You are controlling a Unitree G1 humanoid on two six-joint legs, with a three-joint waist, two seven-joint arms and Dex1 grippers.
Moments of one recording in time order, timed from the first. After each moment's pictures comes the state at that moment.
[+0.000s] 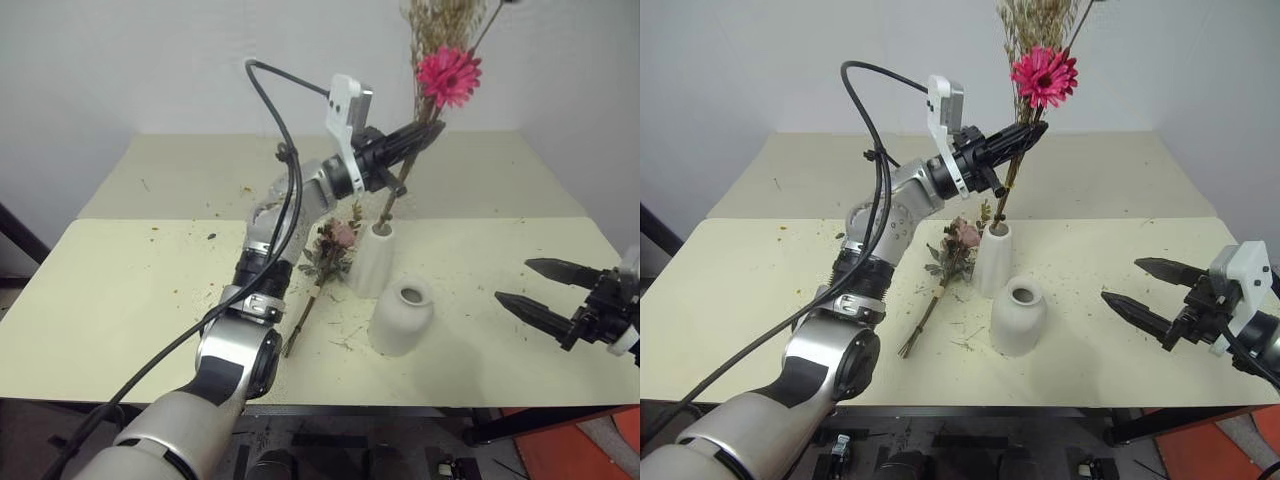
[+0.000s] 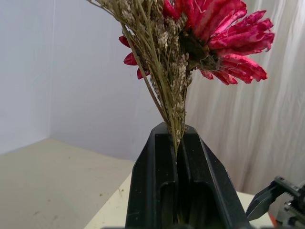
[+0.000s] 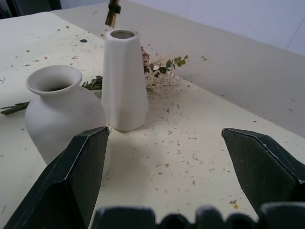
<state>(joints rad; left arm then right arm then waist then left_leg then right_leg) -1.17 -0.01 0.05 0.55 -0.47 0.30 -0.83 0.09 -0.85 -0.60 -0.35 0.69 0.46 0.98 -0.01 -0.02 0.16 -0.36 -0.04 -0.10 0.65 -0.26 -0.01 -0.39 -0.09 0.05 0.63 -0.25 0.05</state>
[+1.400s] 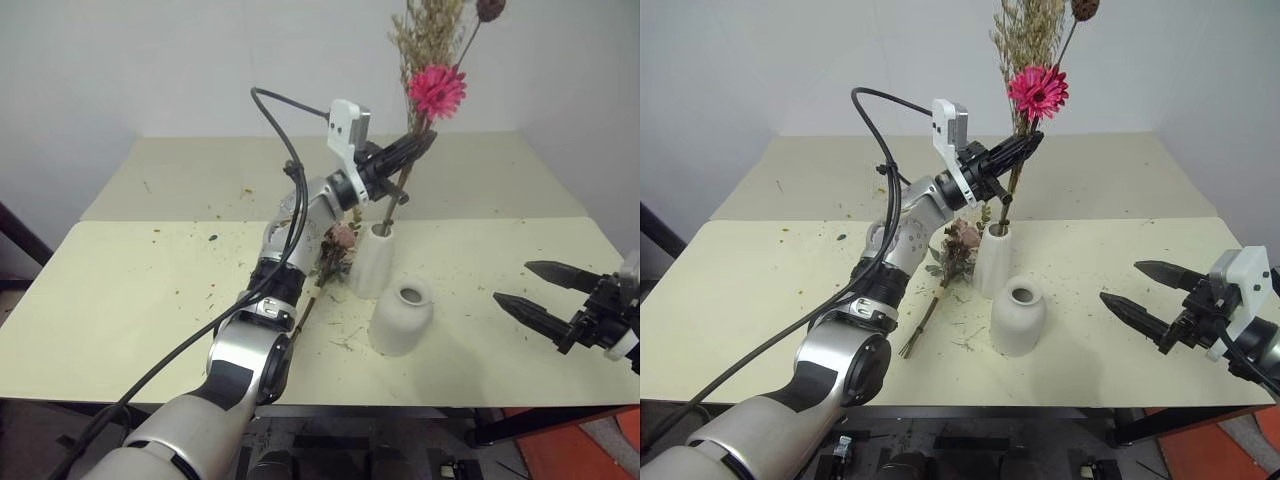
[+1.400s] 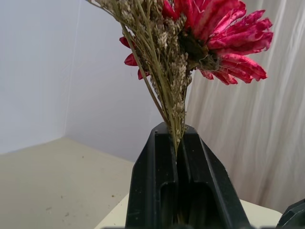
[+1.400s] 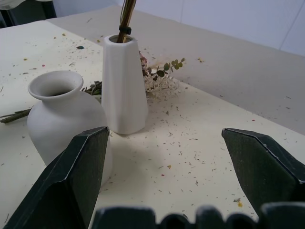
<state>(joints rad) -1.19 -0.07 0.11 0.70 -0.44 0.16 -0.79 0.13 -0.85 -0.61 -0.38 0.73 0.47 0.91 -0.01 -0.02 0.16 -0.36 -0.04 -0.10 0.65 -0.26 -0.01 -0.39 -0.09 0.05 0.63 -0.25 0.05</state>
